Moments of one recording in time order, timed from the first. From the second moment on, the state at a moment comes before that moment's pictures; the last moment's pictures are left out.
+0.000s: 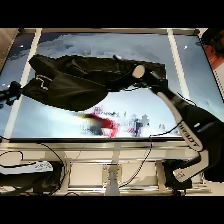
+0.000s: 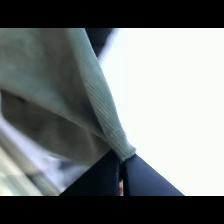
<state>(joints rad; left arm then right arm) 0.67 -1.45 1.05 0.70 -0.62 -1.18 0.38 -1.67 1.55 -0.99 1.05 1.41</state>
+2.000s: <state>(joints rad) 0.70 -1.30 1.05 1.38 -0.69 -1.27 -0.50 -1.50 1.31 -1.41 1.19 1.30</state>
